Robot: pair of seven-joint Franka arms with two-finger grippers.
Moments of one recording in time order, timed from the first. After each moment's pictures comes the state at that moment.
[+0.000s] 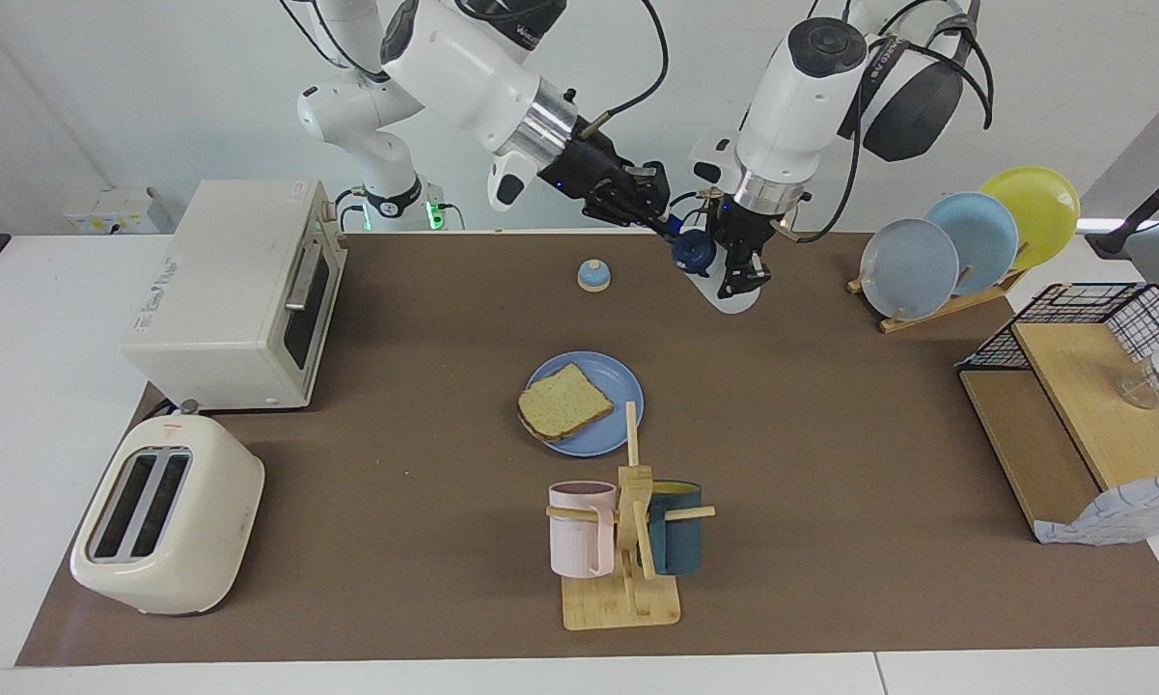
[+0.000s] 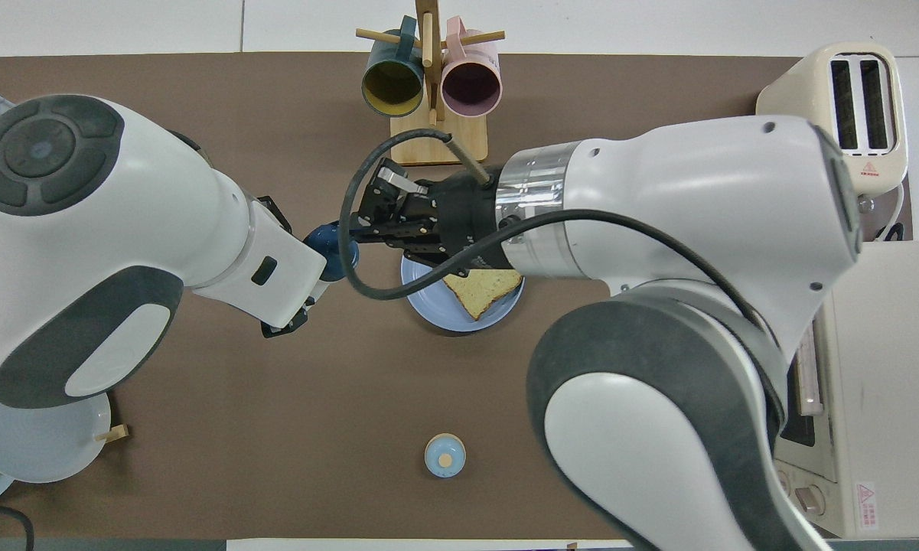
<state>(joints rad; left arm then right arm) 0.93 0.38 -1.64 -1.71 0.29 1.65 0.68 0.53 0.11 -0.02 -1.59 0.88 2.19 0.72</state>
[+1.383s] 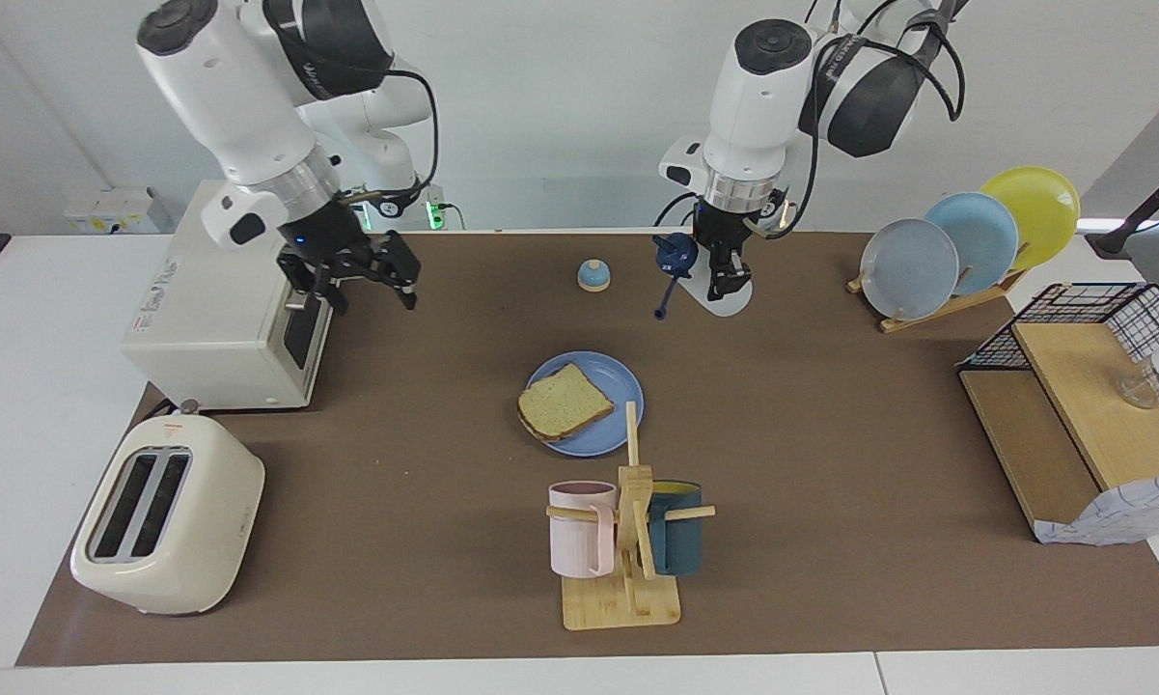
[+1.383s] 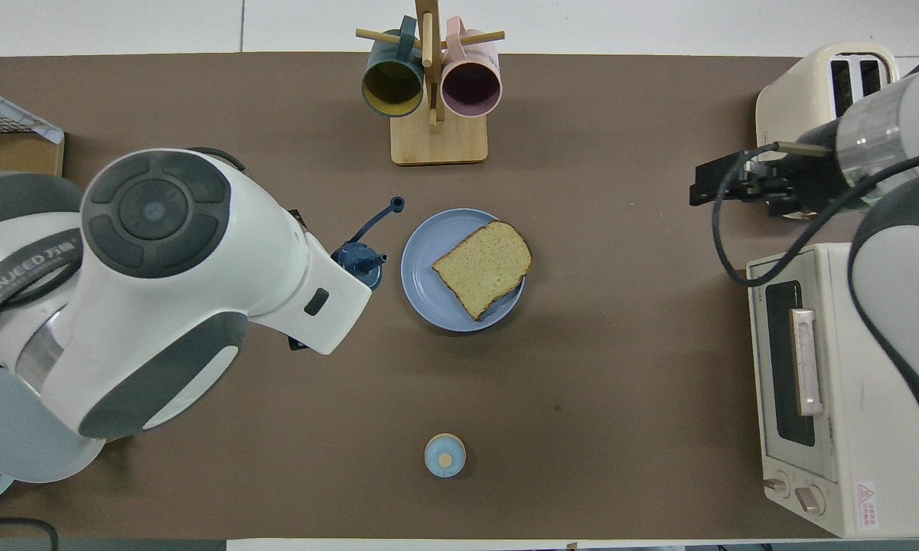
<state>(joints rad) 0.87 0.35 -1.65 -1.76 0.41 1.68 0.64 0.13 0.05 -0.04 -1.57 0.13 1.65 0.18</state>
